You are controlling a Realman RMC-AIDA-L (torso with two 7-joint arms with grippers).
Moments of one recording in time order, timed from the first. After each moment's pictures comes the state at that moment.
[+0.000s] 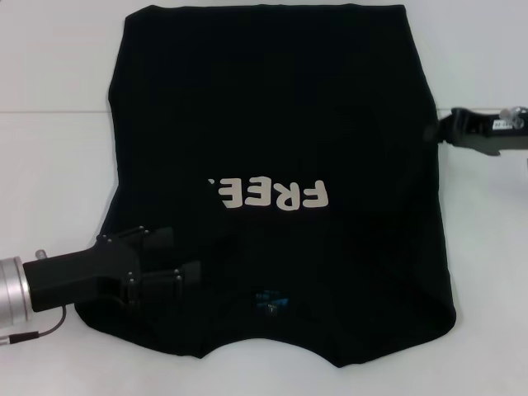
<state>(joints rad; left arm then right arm) -0.45 -2.07 0.55 0.56 2.02 1.55 -1.30 0.82 1.94 -0.66 -0.50 -2.25 -1.03 2.43</state>
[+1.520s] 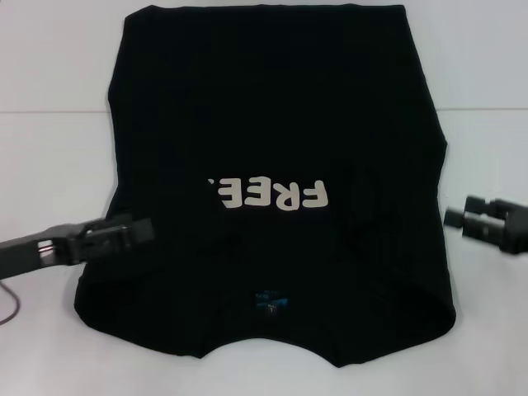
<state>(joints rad) -0.46 -1.99 0.41 0.55 2.04 1.69 -1.72 0.48 1.94 -0.63 -0.41 -1.83 -1.36 1.44</state>
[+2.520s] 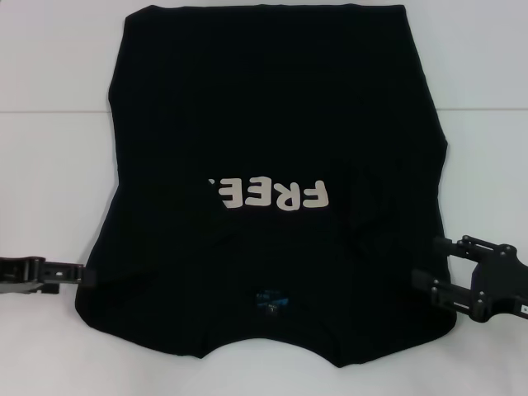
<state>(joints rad) -0.55 -1.95 0.48 0.78 2.54 1.57 -2.29 0.38 2.06 -0.64 -0.49 -1.88 -1.43 1.02</state>
